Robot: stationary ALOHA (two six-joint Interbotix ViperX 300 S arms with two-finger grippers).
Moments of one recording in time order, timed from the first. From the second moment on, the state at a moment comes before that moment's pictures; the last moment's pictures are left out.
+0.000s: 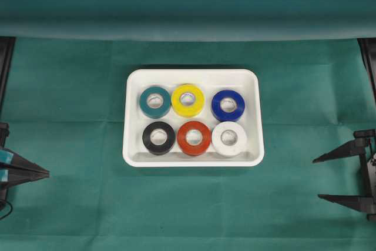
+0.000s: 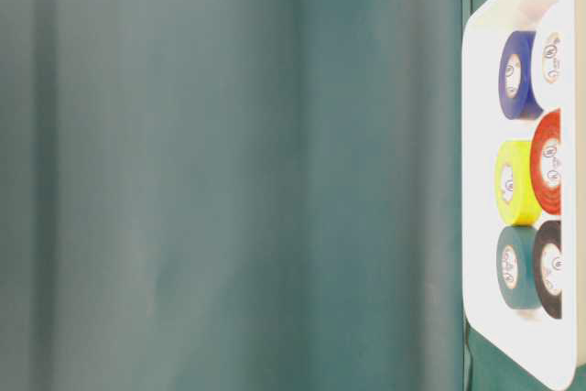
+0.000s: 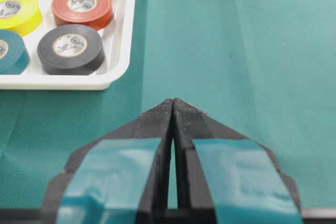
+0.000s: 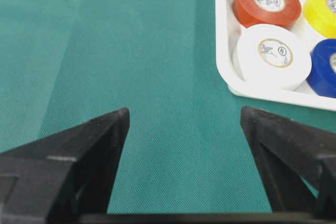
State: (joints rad) left arm 0.00 -1.37 1.48 -0.02 0.13 0.01; right arm 0.05 -1.10 1.46 -0.82 0.05 0.82
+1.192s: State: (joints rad) left arm 0.00 -1.37 1.48 -0.02 0.13 0.01; right arm 0.05 -1.15 1.48 -0.83 0.05 0.82
